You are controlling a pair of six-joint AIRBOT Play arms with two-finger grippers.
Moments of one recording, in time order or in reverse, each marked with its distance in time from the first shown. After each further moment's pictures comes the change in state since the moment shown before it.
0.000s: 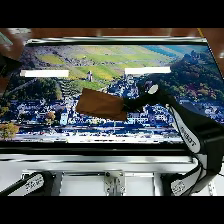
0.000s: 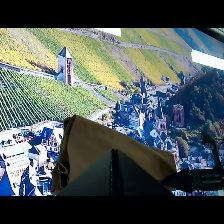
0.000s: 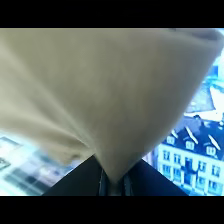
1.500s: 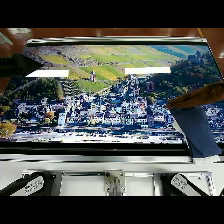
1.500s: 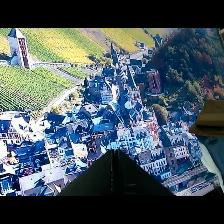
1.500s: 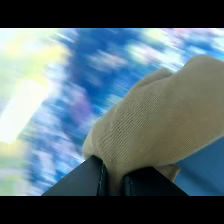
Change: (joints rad) left arm -0.196 0.000 0.000 0.000 -0.006 0.026; right arm -0.918 0.575 0.000 -0.095 0.037 0.028
